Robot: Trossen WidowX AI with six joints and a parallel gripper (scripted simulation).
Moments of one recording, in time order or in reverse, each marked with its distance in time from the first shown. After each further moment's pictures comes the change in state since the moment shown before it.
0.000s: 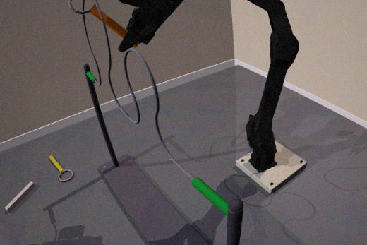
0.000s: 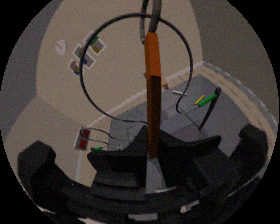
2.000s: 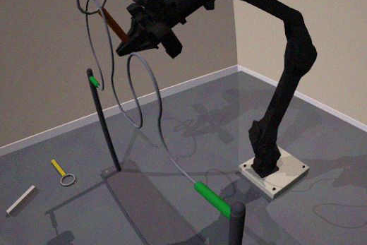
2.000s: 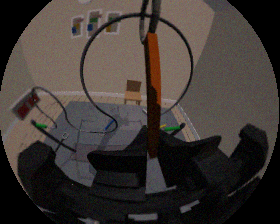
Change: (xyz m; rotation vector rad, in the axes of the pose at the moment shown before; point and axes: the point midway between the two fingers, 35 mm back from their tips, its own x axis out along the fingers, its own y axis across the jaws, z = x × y) arm -0.001 -0.020 0.007 -0.643 -0.093 -0.372
